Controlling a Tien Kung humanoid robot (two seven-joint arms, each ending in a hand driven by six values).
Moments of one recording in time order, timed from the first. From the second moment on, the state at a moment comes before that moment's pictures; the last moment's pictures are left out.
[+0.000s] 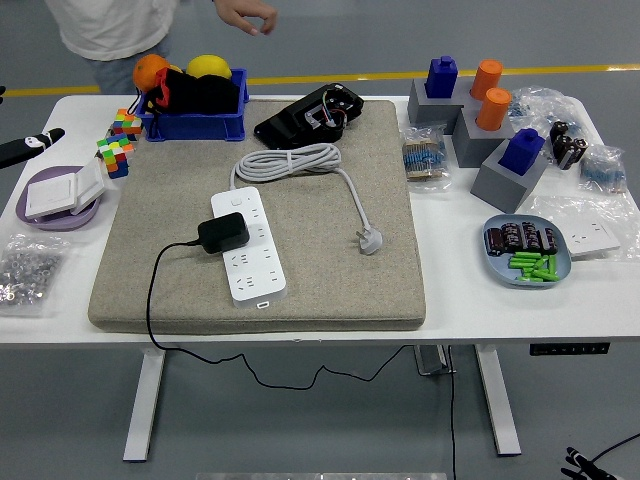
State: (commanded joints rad) left arm -0.48 0.41 -1.46 -0.89 1.62 0.09 0.06; right arm 0.11 -0.07 1.65 0.18 -1.20 0.12 0.06
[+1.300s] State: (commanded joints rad) left arm -0.49 0.43 -1.34 -0.89 1.55 0.08 0.07; right arm 0.12 -0.09 1.66 0.18 -1.19 0.11 0.06
